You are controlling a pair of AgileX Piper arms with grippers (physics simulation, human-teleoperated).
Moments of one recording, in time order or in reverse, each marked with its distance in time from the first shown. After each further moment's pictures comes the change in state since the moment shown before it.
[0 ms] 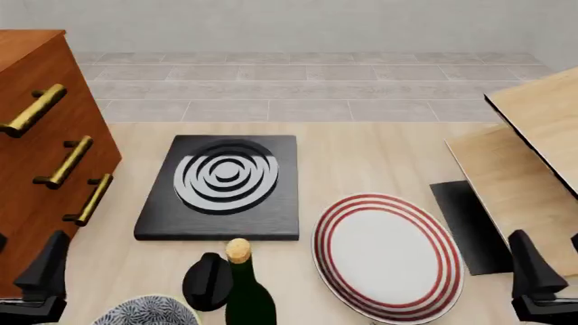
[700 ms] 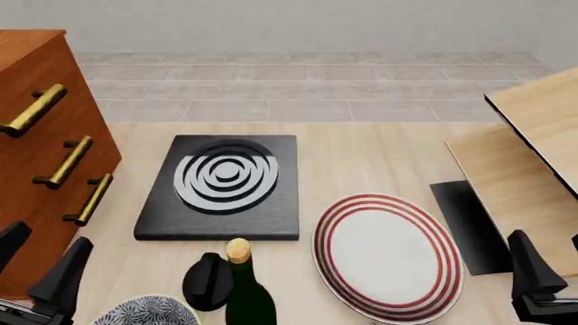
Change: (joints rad) left arm -0.218 -0.005 -0.071 0.088 0.099; right arm 0.004 -0.005 -0.004 0.009 -0.001
